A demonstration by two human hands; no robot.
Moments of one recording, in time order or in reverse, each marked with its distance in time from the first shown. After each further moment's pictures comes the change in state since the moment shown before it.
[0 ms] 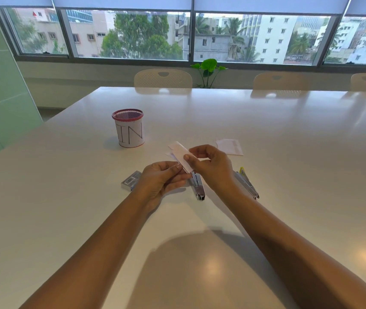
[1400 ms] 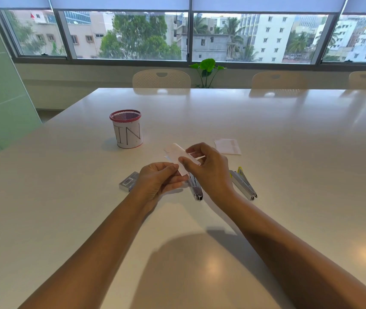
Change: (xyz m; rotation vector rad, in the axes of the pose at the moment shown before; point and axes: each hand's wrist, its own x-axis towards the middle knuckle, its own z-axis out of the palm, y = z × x) left_hand -0.004 0.001 0.003 0.064 0.043 0.040; right_hand -0.008 -0.007 0.002 -0.179 0.025 -0.144
